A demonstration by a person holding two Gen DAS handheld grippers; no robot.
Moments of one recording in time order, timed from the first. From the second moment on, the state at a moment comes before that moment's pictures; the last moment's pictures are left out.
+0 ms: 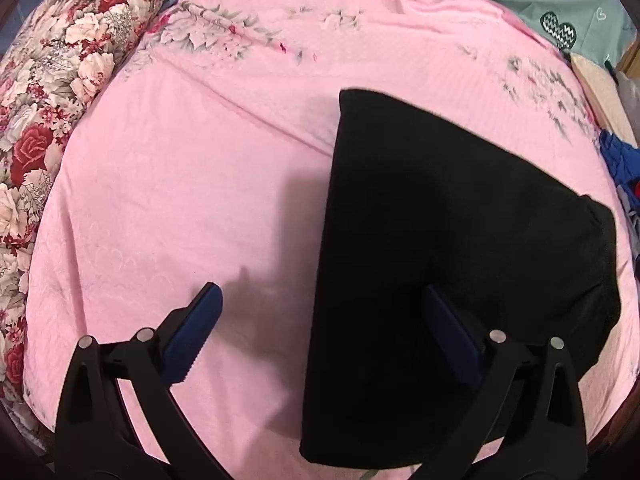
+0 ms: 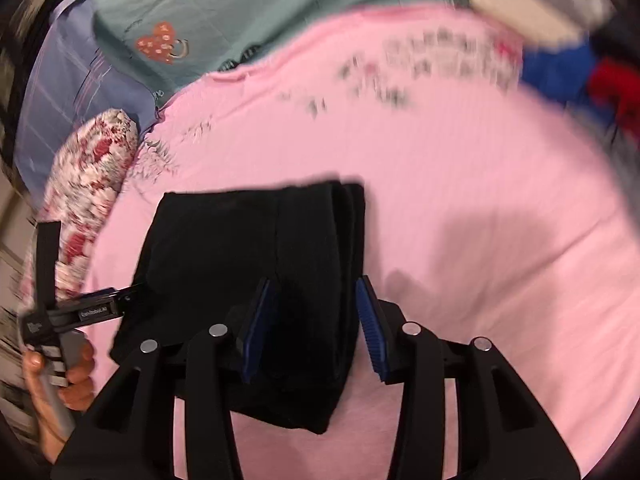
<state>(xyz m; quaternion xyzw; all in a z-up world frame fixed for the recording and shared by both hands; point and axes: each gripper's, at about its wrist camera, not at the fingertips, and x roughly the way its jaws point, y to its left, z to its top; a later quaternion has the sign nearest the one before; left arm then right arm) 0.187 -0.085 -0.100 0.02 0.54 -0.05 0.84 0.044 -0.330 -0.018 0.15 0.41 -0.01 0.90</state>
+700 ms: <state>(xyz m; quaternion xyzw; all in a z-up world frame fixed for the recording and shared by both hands) 0.219 -0.069 -0.122 -0.07 0.63 -0.22 0.74 0.072 -0.363 -0.087 0.33 0.47 0.10 0.81</state>
